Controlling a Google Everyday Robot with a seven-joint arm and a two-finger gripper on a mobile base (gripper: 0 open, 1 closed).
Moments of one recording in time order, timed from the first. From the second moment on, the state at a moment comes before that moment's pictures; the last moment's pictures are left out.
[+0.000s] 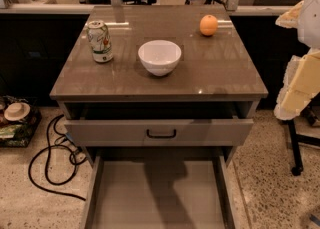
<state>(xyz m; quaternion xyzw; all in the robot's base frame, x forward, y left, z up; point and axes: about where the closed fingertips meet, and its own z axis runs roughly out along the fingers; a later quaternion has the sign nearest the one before) 0.438 -0.212 0.992 -0.60 0.78 -0.05 0.18</state>
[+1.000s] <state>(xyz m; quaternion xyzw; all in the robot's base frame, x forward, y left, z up) 0.523 -0.233 0.996 -0.57 0.77 -0.05 0.28</state>
